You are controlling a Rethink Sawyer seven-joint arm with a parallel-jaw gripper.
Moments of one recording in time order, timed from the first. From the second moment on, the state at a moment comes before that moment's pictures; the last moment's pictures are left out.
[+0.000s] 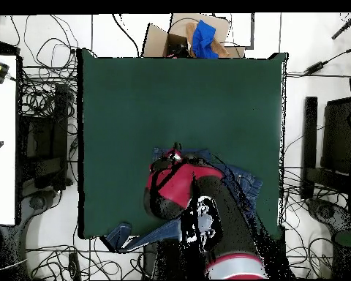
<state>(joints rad) -0.22 -0.77 0.19 1.85 -1.10 0.07 1.93</state>
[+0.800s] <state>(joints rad) -0.10 -0.59 -0.07 1.79 -1.03 -0.22 1.93</state>
